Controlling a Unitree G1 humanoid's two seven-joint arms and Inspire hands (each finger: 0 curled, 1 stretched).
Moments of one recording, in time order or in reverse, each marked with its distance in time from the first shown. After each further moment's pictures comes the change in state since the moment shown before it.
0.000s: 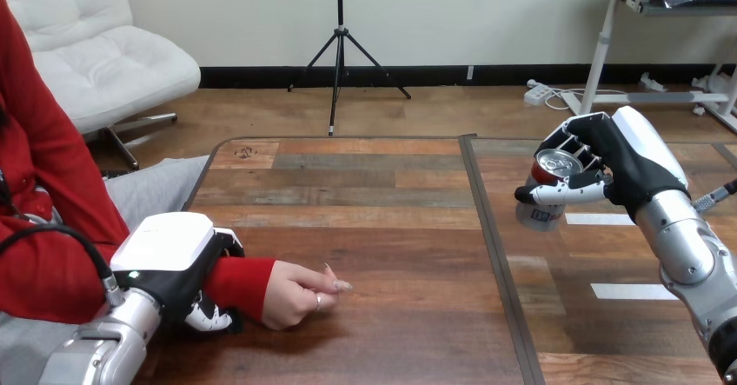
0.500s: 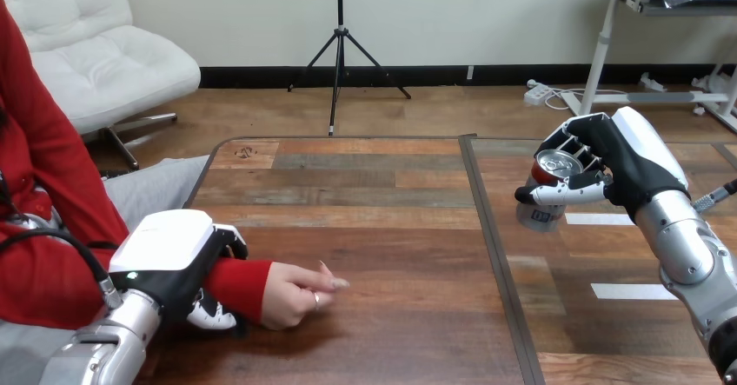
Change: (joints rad) left arm 0.017 -0.010 0.013 0.000 -0.025 -0.026 0.044; right arm 0.000 0.000 0.001 0.000 -0.003 0.008 0.000
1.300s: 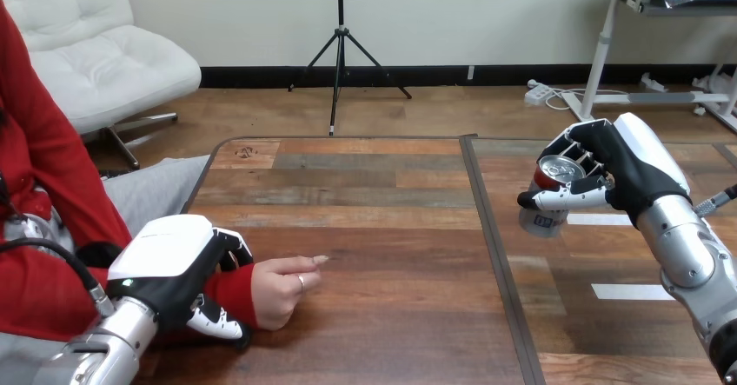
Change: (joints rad) left arm 0.032 -0.003 0.055 -0.001 -0.064 -0.110 -0.006; right arm 0.000 0.000 0.001 0.020 -0.001 0.006 0.000
